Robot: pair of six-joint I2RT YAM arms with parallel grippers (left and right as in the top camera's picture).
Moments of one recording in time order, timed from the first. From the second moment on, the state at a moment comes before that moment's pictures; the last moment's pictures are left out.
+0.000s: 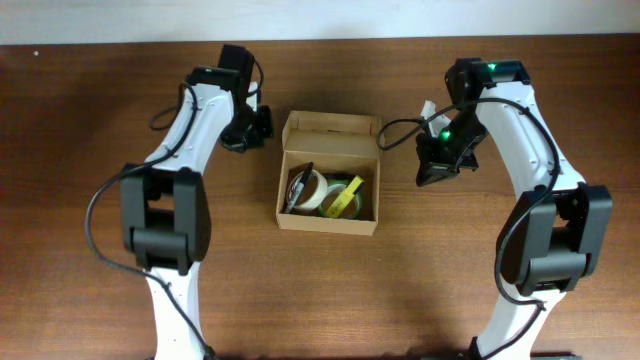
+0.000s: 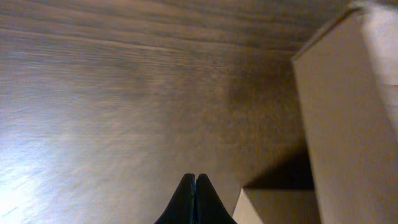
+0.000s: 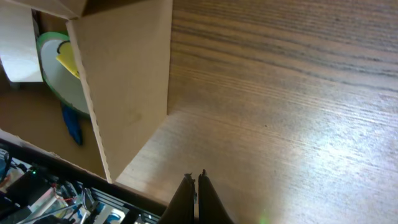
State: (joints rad) left arm -0.18 2.26 1.89 -1.04 0.16 -0.30; right arm 0.06 2.04 1.78 -1.50 -0.36 -0.06
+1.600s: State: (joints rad) left arm 0.02 2.39 1.89 -0.76 0.74 -0.43; right arm 0.05 2.04 1.78 -1.69 -0.37 -0.13
